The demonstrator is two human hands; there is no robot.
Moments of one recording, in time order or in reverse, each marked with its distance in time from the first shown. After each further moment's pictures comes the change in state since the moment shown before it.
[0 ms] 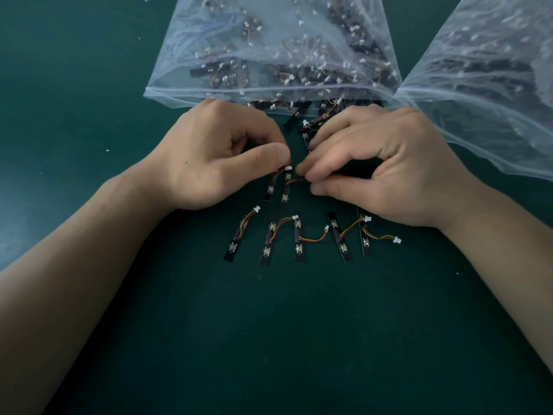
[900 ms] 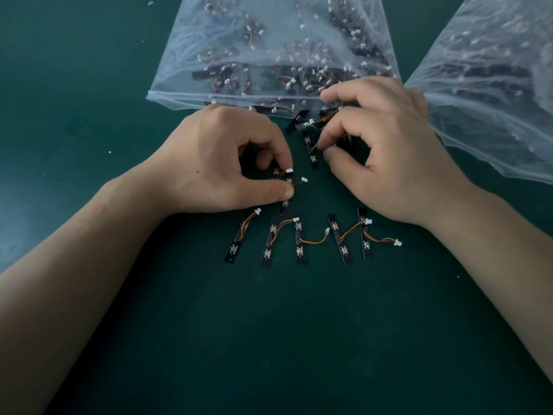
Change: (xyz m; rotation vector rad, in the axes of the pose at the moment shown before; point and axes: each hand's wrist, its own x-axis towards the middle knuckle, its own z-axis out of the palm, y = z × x) left_hand 0.000 -0.006 0.003 0.069 -0.012 0.039; right_hand 0.005 0.004 0.009 -0.405 0.130 0.212
